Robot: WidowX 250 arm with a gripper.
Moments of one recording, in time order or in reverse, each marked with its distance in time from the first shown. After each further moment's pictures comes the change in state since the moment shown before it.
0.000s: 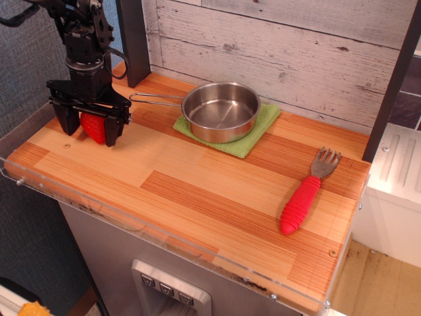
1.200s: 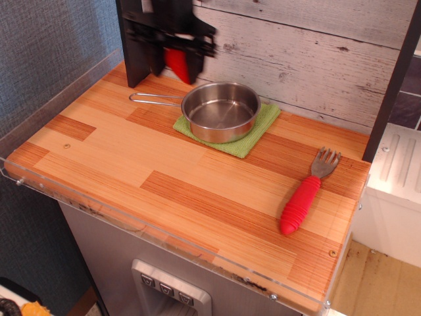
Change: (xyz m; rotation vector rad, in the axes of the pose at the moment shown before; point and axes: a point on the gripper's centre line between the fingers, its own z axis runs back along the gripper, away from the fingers) arm 0.048 -0.106 0.089 -0.170 -0.143 -0.141
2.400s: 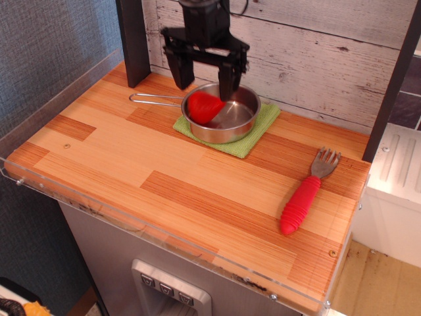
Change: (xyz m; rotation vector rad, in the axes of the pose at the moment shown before) arm -0.011 -0.028 0.006 -0.056 0.036 -0.084
